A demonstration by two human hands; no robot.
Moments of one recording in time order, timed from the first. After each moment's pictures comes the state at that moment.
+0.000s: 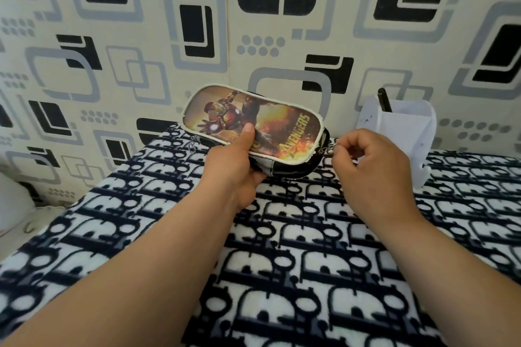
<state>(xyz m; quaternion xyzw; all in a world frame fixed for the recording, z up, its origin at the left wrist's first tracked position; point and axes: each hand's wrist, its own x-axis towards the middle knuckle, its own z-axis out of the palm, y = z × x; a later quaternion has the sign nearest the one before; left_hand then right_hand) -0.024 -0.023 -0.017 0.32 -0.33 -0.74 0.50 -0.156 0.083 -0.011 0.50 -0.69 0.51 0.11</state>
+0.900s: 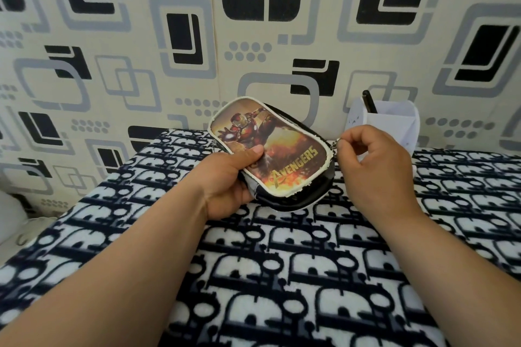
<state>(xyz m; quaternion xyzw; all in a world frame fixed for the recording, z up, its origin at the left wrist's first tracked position) -0.012 -0.020 -0.015 0.26 -0.43 -0.81 0.31 -0.178 0.086 -0.009 0.50 -0.68 0.52 0.12</state>
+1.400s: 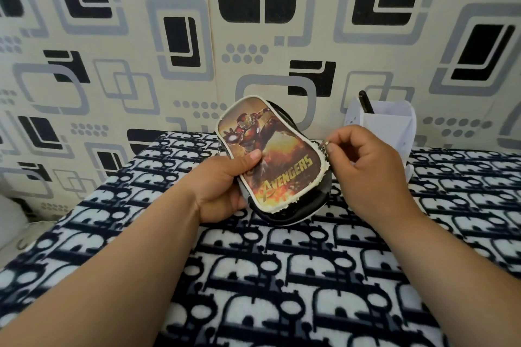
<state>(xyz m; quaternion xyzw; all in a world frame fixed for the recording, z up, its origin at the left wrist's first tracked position) -0.005 -0.026 -0.022 0.24 -0.47 -0.81 0.26 -0.172 0.091 -0.006 0.56 -0.61 0.56 0.04</state>
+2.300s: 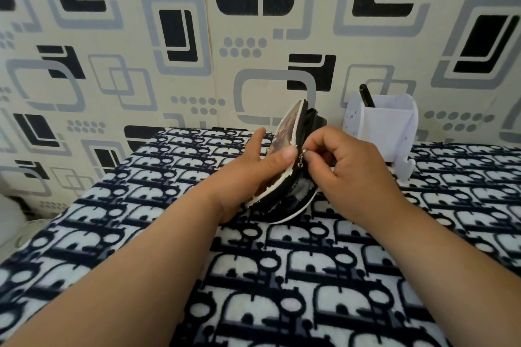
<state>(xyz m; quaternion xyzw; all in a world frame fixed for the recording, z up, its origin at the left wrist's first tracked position) -0.022 -0.011 -0.021 0.28 -0.72 -0.60 0.22 -0.160 0.092 -0.002 0.65 -0.60 0.46 0.05</state>
